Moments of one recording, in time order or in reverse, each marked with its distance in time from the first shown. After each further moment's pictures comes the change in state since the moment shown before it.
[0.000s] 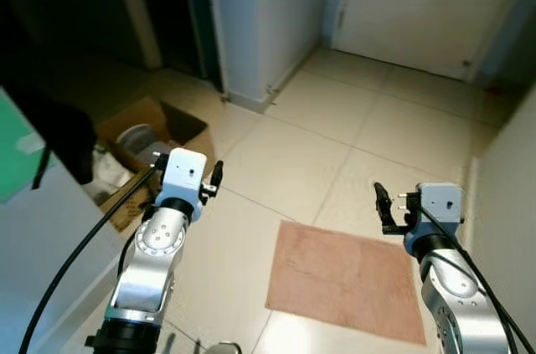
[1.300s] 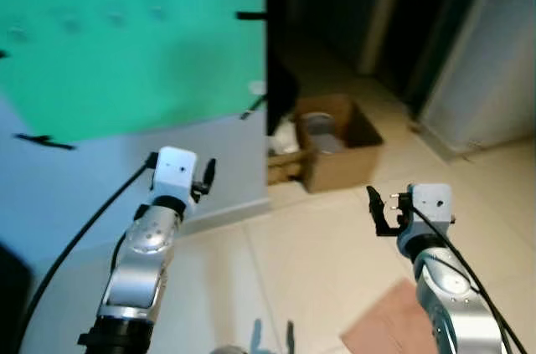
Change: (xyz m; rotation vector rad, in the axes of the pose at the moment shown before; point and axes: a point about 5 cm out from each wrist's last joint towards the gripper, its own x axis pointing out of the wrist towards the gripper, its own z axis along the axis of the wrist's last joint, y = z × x) left arm 0.002 0.009 0.000 -0.019 -0.005 0.015; right arm 0.002 0.005 -0.004 -0.002 0.046 0.018
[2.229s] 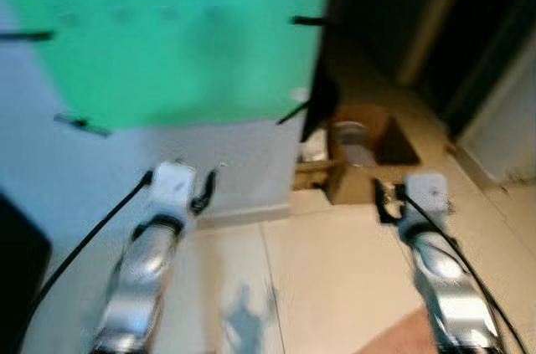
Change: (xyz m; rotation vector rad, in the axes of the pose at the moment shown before) left arm -0.031 0.003 -0.023 -0.017 0.030 0.030; right arm 0.028 0.012 0.009 -0.046 -0.040 0.008
